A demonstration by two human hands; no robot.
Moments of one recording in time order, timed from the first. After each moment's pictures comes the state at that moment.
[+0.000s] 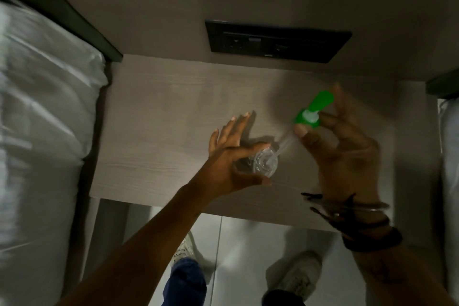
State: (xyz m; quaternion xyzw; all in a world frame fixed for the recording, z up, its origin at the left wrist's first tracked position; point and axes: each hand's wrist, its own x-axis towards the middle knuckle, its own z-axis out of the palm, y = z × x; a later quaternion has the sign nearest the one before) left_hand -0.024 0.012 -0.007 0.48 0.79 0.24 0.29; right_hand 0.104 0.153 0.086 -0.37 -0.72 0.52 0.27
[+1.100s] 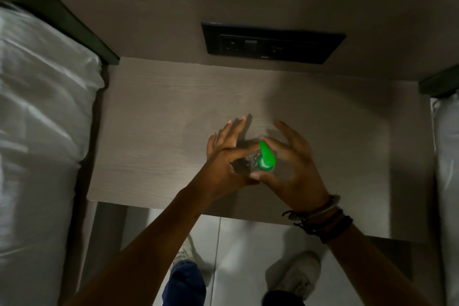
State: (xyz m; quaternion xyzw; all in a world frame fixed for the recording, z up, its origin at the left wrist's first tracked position) left_hand -0.019 0.008 -0.028 0.47 0.80 0.28 0.25; right_hand 0.113 0.137 0.008 -0.21 -0.88 0.41 0.14
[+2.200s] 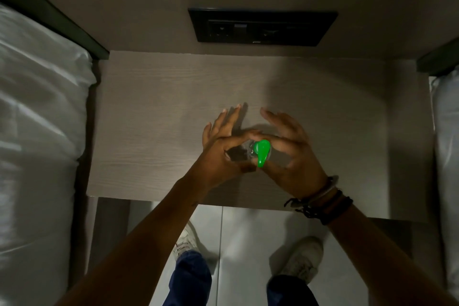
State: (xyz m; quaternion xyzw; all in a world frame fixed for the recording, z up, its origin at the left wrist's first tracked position) left_hand -0.017 0.010 -0.028 0.47 0.79 0.31 0.24; right_hand 0.119 0.144 0.002 -0.17 -0.89 0.40 0.14
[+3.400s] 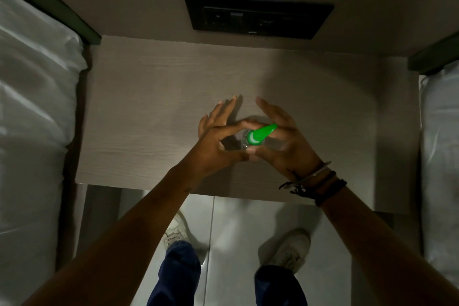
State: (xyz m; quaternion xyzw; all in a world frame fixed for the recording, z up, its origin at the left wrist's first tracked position) left_hand -0.013 0.012 -0.022 0.44 0.78 0.33 0.30; right_hand 0.117 0.158 0.001 -0.15 -0.87 0.46 0.09
